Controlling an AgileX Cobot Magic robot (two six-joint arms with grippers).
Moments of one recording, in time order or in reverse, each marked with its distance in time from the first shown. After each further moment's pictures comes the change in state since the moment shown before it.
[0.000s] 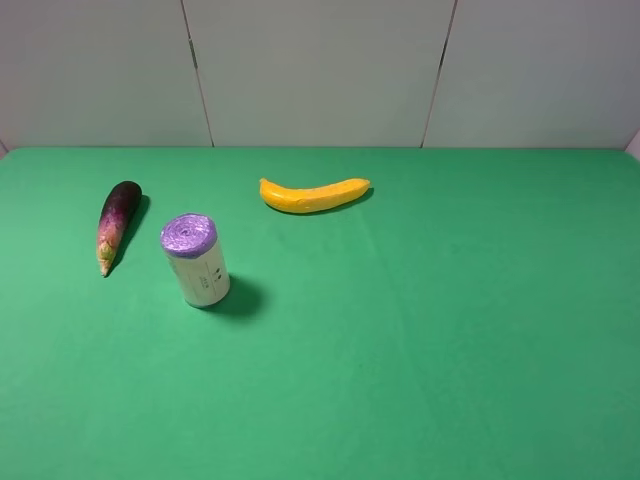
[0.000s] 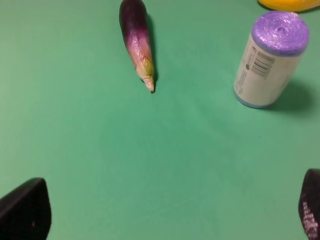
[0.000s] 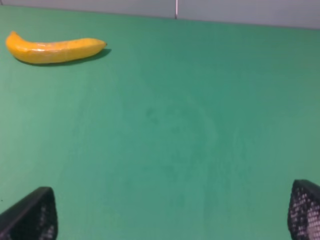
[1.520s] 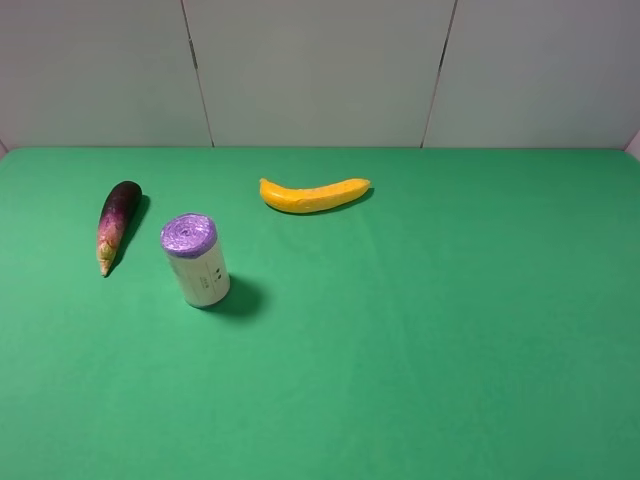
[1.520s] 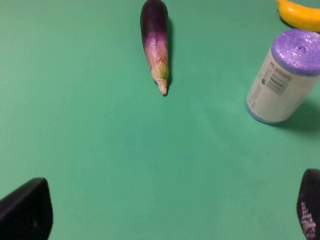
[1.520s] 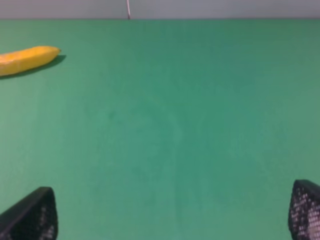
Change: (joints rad) left arm 0.161 0.000 0.007 -0.068 -0.014 0.012; right arm -0.151 0.000 0.000 0.002 -0.001 0.000
